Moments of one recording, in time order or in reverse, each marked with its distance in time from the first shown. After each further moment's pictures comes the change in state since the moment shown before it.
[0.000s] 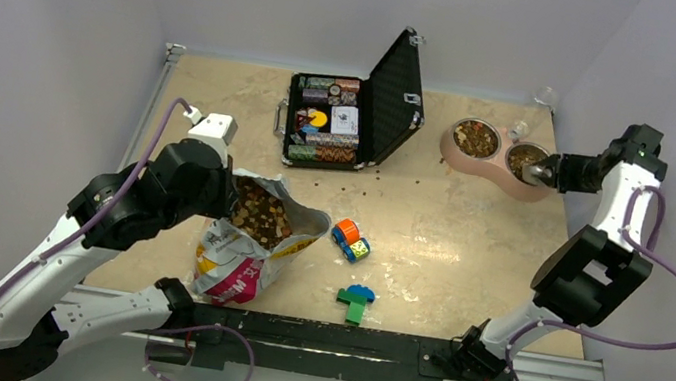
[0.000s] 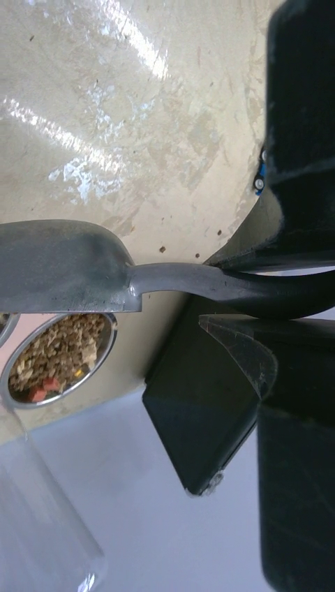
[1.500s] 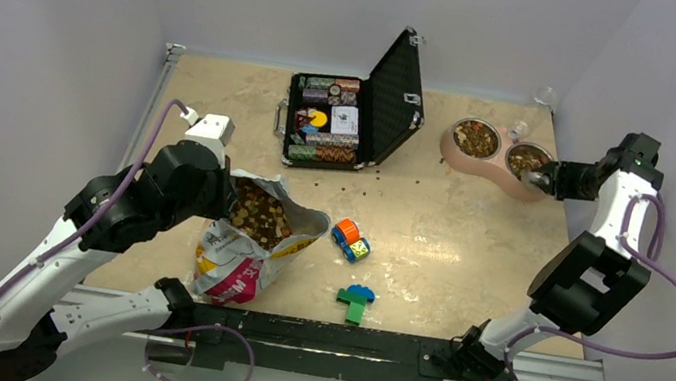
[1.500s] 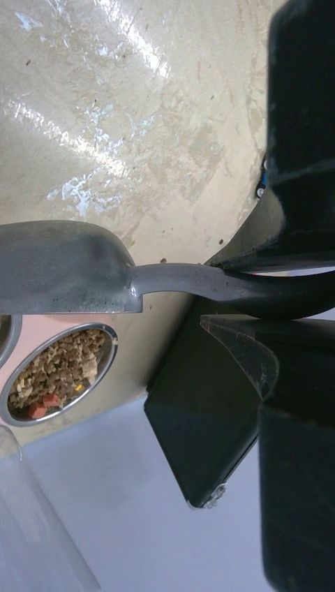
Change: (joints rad) left arm 0.000 -0.015 -0.008 0.003 -0.001 -0.010; right arm -0.011 -0.077 -0.128 0.066 -0.003 -0.002
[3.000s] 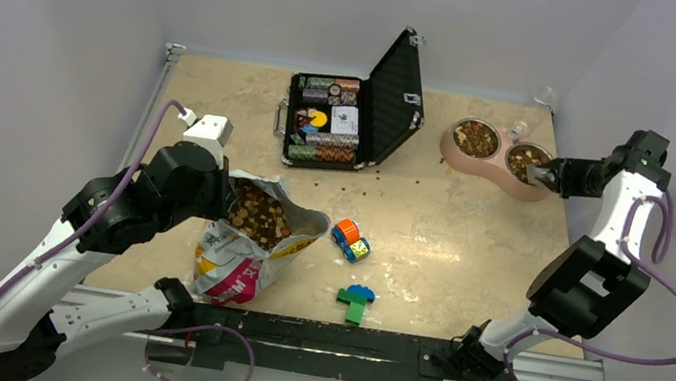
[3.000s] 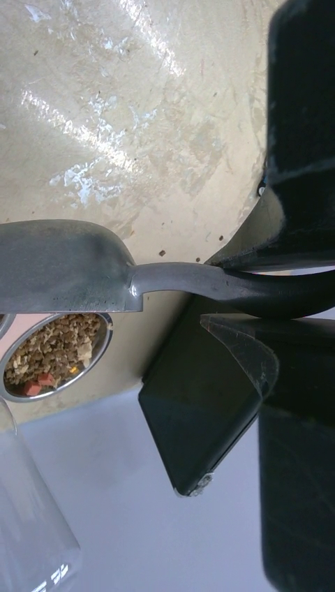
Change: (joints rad) left arm 0.000 -0.011 -0.004 0.000 0.000 -0.005; right arm -0.012 -0.015 0.016 -0.008 -0.011 -0.030
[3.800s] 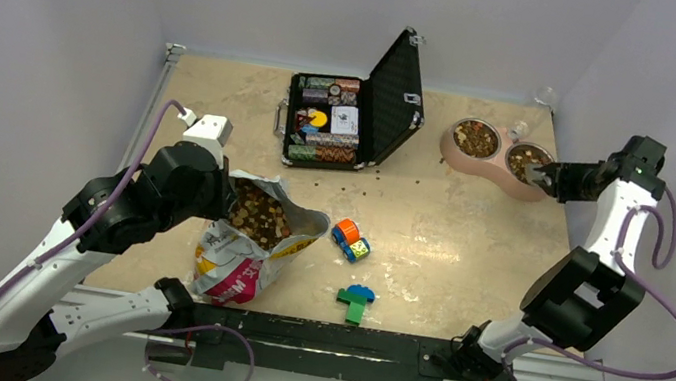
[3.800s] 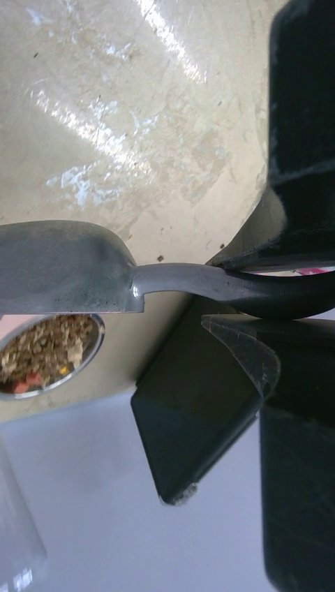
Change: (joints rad) left arm 0.000 0.001 0.000 0.000 0.001 -0.007; right arm 0.003 -0.079 -0.055 0.059 -0.001 -0.015
